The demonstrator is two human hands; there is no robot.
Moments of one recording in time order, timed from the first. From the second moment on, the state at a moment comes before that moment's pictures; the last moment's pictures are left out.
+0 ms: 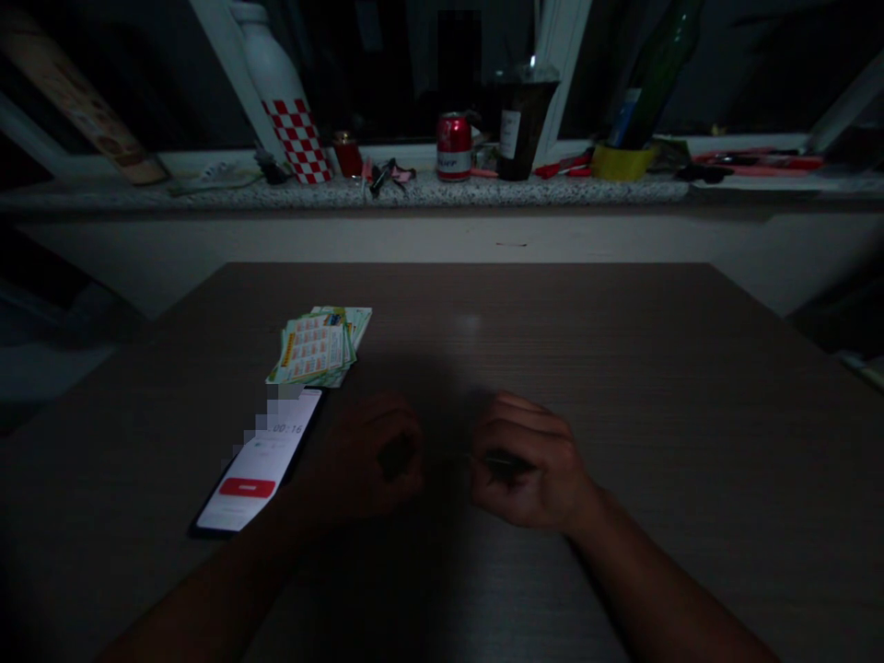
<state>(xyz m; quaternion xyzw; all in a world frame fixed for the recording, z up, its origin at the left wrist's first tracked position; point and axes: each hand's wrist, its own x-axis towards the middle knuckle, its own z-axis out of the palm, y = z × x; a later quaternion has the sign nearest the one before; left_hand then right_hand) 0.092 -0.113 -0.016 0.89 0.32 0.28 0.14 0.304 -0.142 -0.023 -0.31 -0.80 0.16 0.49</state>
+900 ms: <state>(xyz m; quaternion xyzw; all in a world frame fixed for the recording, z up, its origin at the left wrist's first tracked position) 0.110 -0.115 -0.038 0.53 0.47 0.42 0.56 0.304 -0.134 -0.056 -0.44 -0.48 0.52 0.56</state>
